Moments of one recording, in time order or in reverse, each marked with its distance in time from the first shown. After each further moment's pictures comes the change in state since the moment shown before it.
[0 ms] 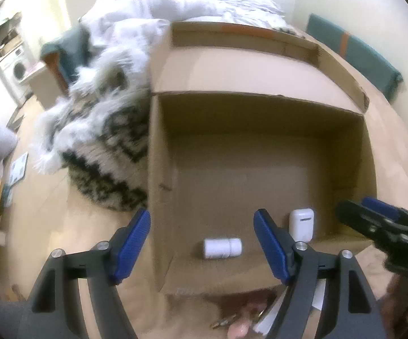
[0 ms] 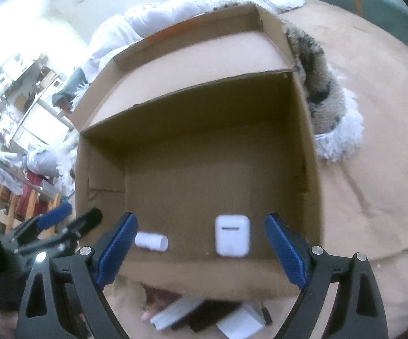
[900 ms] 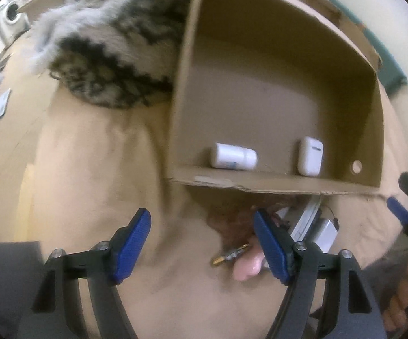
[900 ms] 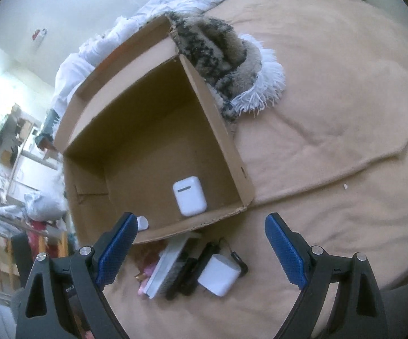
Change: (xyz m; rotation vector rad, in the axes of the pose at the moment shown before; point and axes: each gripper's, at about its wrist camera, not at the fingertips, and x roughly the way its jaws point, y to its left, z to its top) left arm 0.032 0.031 -0.074 -0.109 0.262 -0.130; right arm -0.041 -0.053 -0.056 0.285 -0.033 -0.037
